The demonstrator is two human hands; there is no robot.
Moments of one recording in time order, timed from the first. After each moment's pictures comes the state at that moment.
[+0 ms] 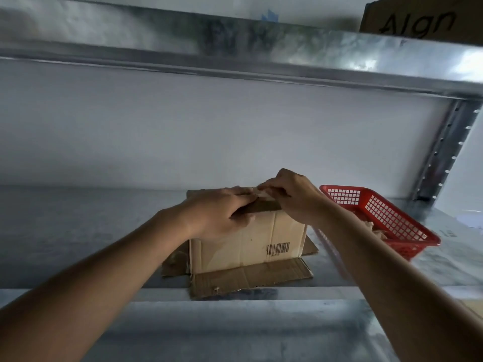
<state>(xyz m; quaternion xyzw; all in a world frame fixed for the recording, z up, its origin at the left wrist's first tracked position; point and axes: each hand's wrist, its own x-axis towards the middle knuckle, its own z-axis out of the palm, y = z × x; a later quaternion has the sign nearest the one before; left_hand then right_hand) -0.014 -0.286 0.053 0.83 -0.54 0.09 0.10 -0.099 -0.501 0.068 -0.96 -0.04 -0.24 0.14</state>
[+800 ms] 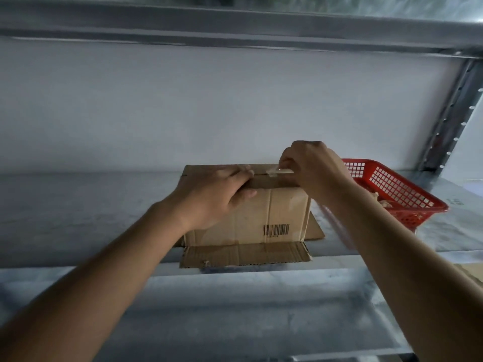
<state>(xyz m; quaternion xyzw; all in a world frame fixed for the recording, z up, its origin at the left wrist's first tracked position) -0.033 -0.274 0.038 0.80 -0.54 0.25 0.08 -0.128 -0.498 0.070 -0.95 0.06 -0.29 0.00</state>
